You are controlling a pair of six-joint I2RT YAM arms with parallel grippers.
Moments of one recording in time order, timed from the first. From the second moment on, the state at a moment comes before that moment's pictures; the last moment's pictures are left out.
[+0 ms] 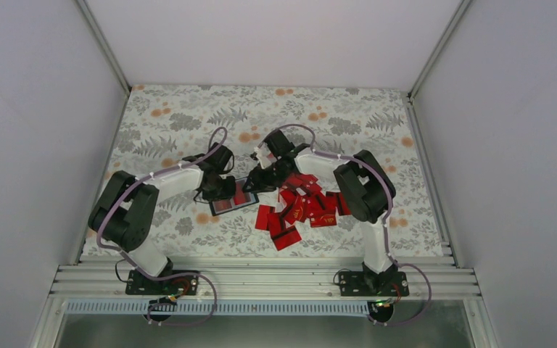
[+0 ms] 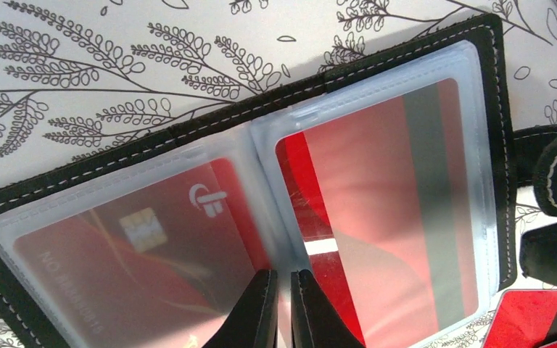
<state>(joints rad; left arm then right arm) -0.48 1.63 0.89 -0.55 0.14 -0.56 0.68 2.06 1.35 -0.42 -0.76 0.45</state>
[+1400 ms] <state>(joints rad) -0.47 1.66 0.89 -0.52 0.19 -0.55 0.68 2.11 1.38 -0.44 -0.77 0.45</state>
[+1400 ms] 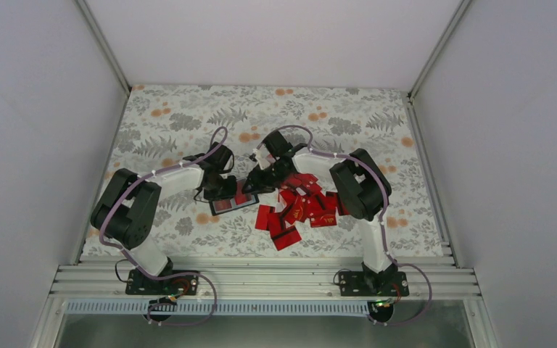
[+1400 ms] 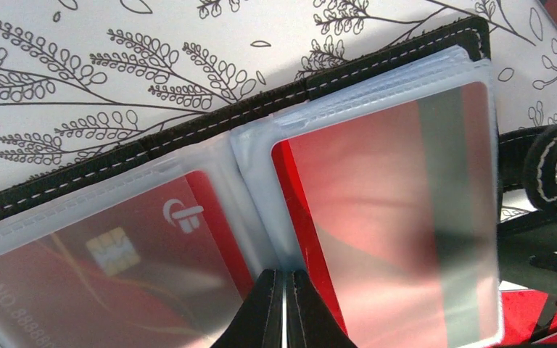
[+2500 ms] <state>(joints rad) -0.46 1.57 0.90 -0.62 0.12 -0.57 0.71 2.11 1.49 -0.43 -0.86 0.48</state>
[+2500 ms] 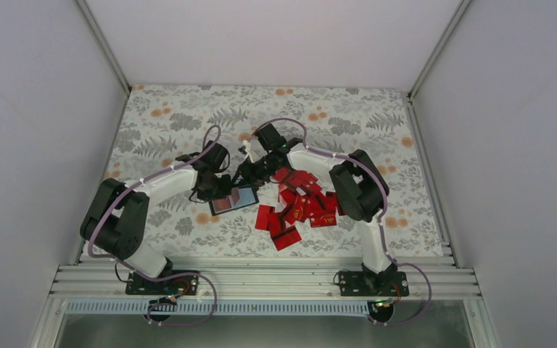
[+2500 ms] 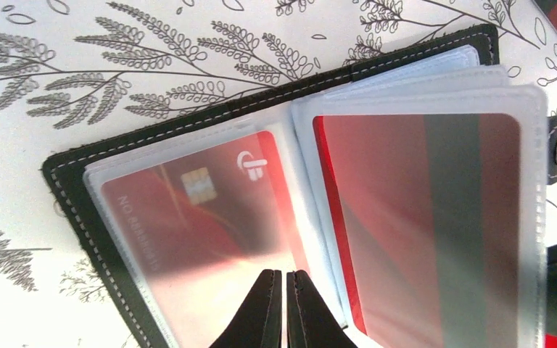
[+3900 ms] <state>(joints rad) -0.37 1.00 0.93 -0.82 0.00 -0.58 0.75 1.85 1.53 -0.68 -0.55 0.42</state>
